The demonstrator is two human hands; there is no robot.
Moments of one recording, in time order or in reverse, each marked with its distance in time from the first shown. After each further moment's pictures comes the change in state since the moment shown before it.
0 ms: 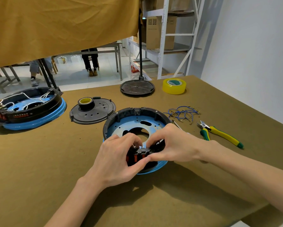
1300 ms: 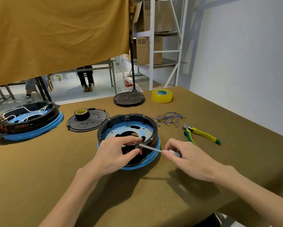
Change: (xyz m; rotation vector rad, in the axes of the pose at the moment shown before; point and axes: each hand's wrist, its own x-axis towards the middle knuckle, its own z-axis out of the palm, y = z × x) left_hand 0.016 0.022 -0.009 -0.074 -0.129 -0.135; right_hand -0.102 -0.001 0.018 -0.048 0.244 0.381
